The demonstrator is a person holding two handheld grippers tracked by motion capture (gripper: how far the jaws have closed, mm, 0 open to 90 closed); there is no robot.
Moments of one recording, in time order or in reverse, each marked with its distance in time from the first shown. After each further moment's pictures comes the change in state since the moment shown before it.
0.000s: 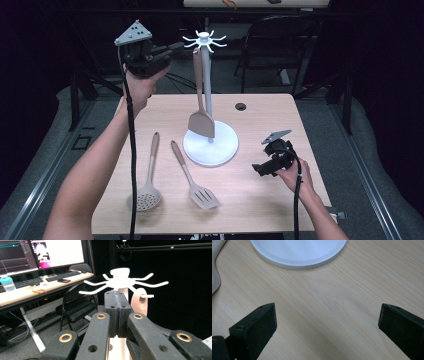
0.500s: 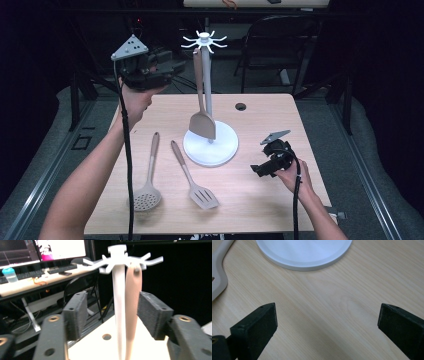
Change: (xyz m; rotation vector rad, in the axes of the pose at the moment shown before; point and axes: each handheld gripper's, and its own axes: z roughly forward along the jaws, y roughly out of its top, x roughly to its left) left arm -0.012 -0.026 -0.019 0.048 0.019 -0.017; right arm 0.004 0.002 -0.001 0.001 0.025 -0.008
